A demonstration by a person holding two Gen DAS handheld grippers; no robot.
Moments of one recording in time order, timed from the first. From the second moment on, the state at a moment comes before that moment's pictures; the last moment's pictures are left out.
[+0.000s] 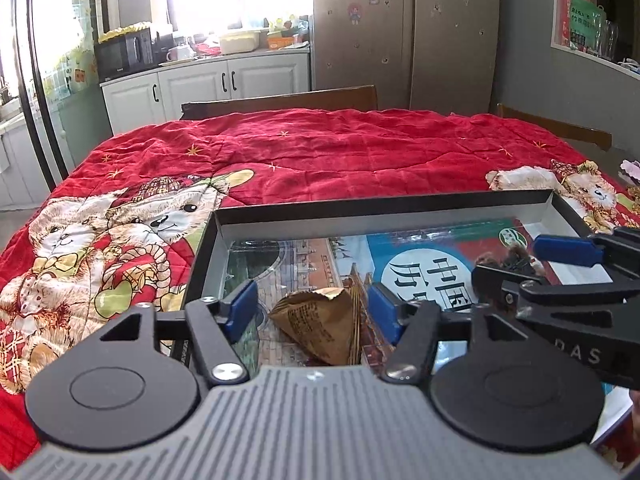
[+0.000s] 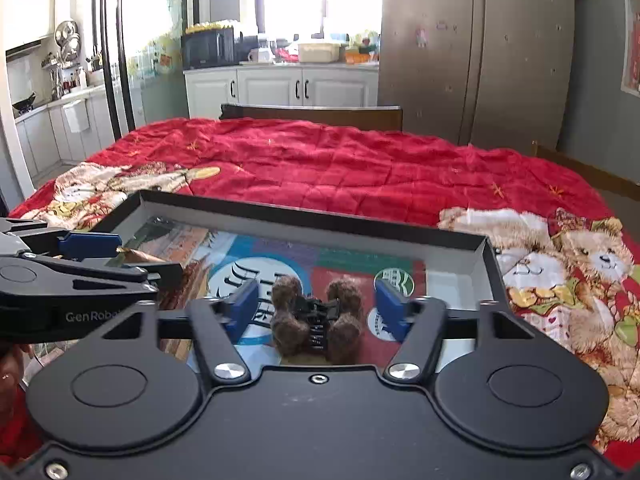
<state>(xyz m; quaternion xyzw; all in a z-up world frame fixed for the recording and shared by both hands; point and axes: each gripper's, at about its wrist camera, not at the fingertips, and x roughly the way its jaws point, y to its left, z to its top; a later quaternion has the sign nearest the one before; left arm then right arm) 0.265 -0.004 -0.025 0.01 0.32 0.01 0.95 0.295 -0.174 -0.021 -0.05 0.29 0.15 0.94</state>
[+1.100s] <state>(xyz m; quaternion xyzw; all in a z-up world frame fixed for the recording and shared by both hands) 0.206 0.007 0.015 -0.02 0.23 0.02 0.97 0.225 -0.187 0.025 -0.05 0.22 0.15 0.96</state>
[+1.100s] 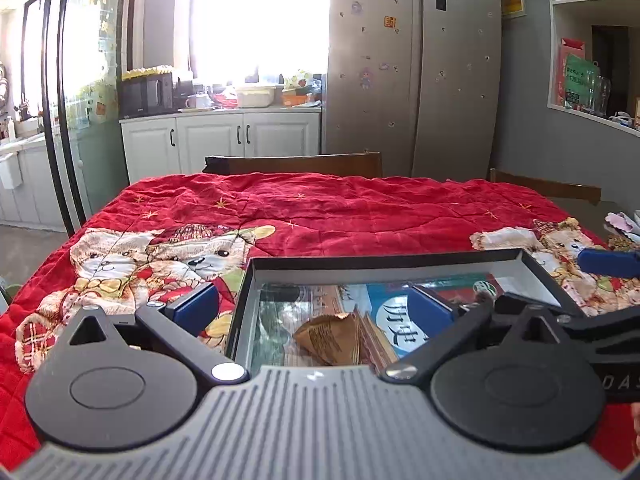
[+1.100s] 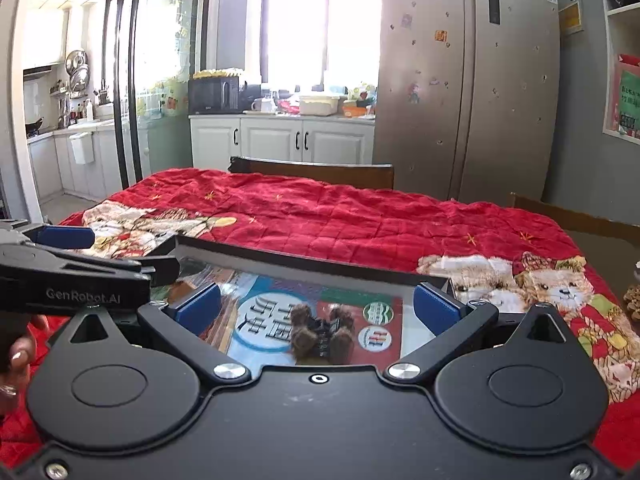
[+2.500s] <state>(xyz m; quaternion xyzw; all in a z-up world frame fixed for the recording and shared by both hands) 0.072 0.017 0.048 0.01 0.24 -0.05 0.97 0.066 -0.225 0.064 -0.07 0.20 0.16 0.96</state>
